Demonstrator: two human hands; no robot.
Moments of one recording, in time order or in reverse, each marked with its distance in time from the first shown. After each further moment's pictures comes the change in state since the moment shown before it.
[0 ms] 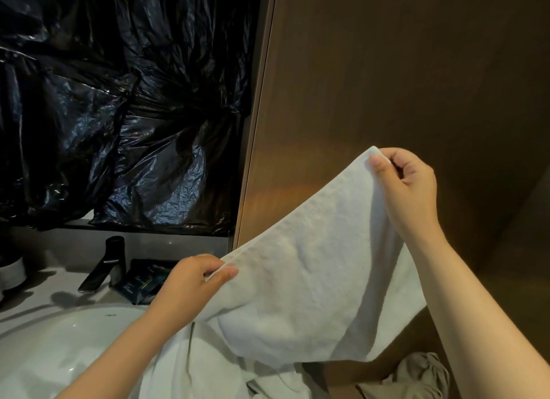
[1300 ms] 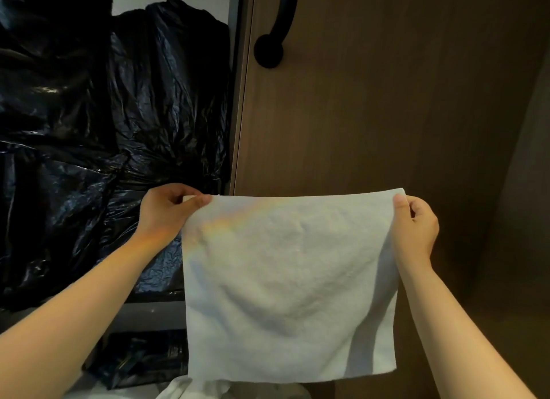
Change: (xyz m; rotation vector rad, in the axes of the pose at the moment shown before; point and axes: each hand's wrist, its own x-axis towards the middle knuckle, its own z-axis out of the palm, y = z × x) left_hand 0.128 0.094 -0.105 -0.165 0.472 0.036; right_hand 0.045 0.039 -0.046 -0.025 0.412 0.203
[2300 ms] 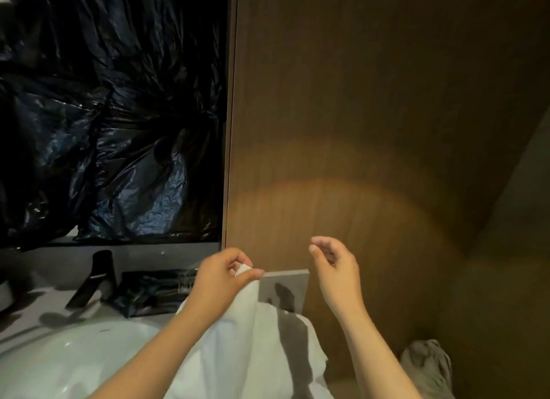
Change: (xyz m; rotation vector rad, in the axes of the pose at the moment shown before) left_hand -0.165 -0.068 0.077 0.045 -0.428 -0.193; right_hand -0.178 0.063 0.022 -0.006 -0.539 0.309
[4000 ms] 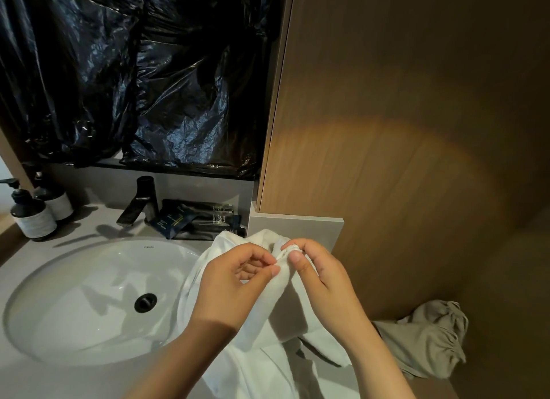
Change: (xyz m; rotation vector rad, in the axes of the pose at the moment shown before) left_hand -0.106 -0.012 -0.014 -0.276 0.092 -0.179; right_hand -0.098 -0.004 0.037 -0.031 -0.549 -0.084
